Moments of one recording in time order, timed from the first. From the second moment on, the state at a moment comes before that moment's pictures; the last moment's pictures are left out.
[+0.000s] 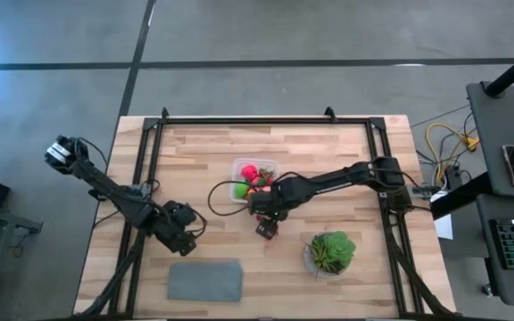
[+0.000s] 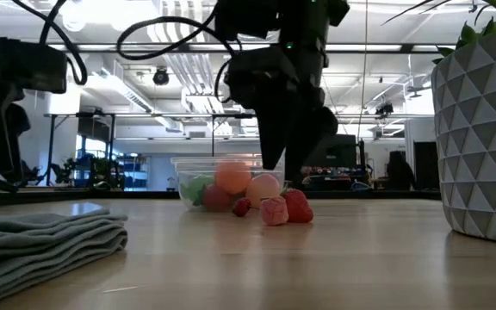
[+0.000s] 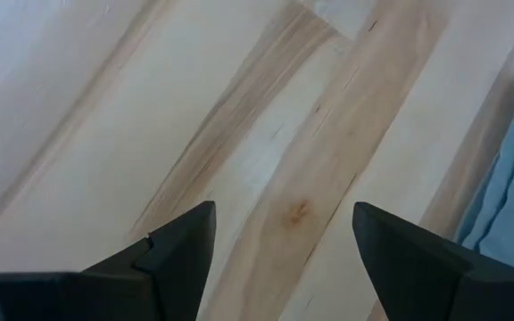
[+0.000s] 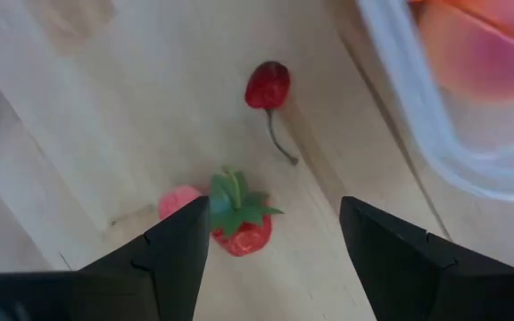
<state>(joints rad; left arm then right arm) -0.61 1.15 0.59 -0.64 -0.28 -1.17 0.12 2.05 1.60 -0.90 -0.06 0.67</state>
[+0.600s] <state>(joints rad) -0.62 1.16 0.58 -0.62 -0.29 -1.17 0.14 2.10 1.62 -0.99 -0.12 0.66</state>
